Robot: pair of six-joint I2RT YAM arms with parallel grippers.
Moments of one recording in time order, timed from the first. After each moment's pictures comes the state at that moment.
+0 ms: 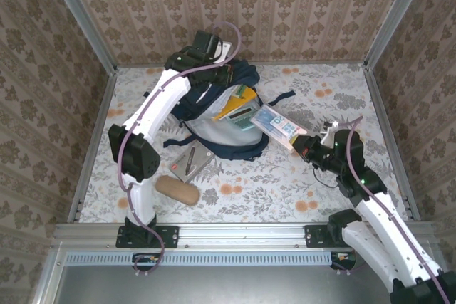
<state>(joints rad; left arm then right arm) -0.56 1.97 2.10 -0.92 0.14 -0.16 0.27 0.70 0.57 -0.27 -0.41 1.06</state>
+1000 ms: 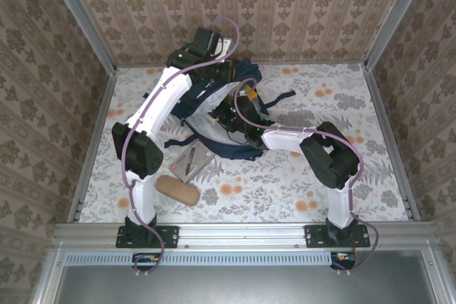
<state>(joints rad) -0.55 2.02 2.17 -0.92 0.19 -0.22 0.69 1.96 1.21 0.39 -0.09 1.22</state>
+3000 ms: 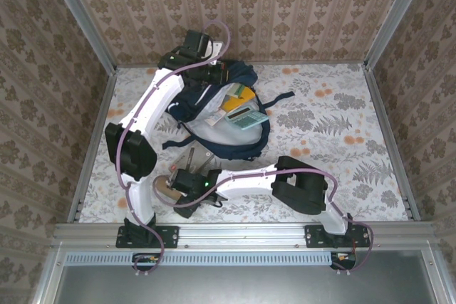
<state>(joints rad) -0.49 1.97 2.04 -0.88 0.27 -0.22 1.26 2.11 1.45 -0.39 0.07 0.24</state>
